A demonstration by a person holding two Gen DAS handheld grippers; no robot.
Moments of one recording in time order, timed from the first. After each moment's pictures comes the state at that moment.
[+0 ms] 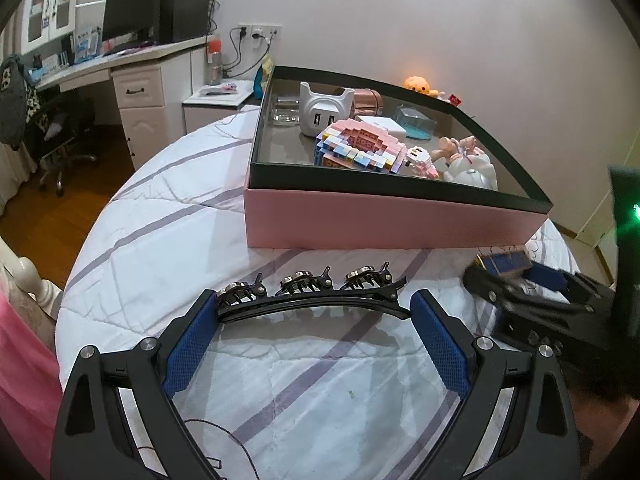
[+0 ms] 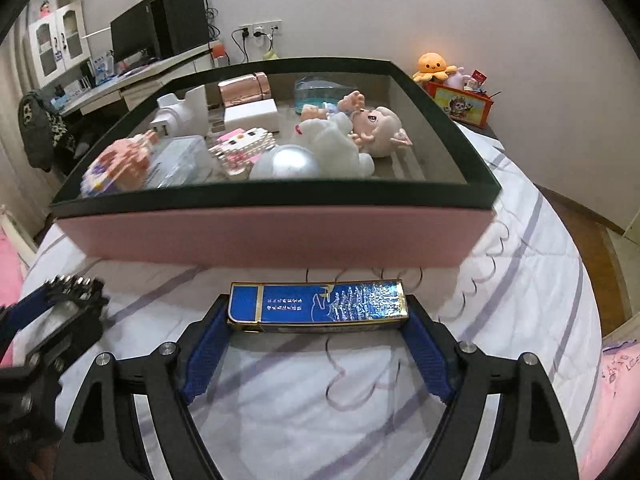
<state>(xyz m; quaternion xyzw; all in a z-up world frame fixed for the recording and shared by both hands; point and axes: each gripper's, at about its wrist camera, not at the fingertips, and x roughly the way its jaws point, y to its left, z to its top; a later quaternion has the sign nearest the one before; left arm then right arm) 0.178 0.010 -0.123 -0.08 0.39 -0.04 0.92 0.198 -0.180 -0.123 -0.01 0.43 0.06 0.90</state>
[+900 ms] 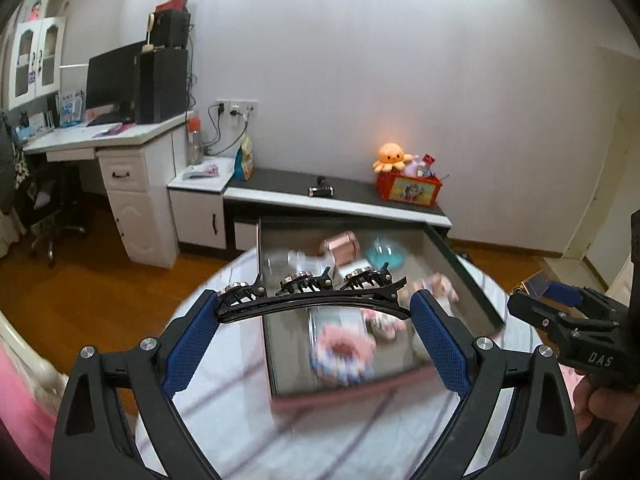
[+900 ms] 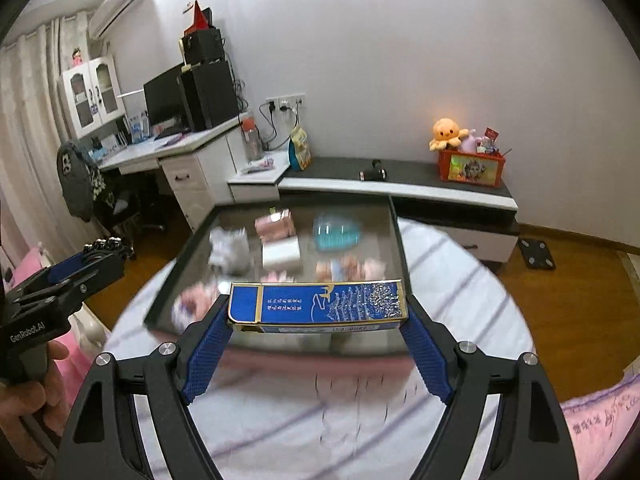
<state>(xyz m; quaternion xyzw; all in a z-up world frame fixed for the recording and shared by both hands) 0.224 0.032 0.007 -0.06 0.29 -0.08 0.95 0.228 -0.201 0.003 0.03 0.33 0.12 0.93</state>
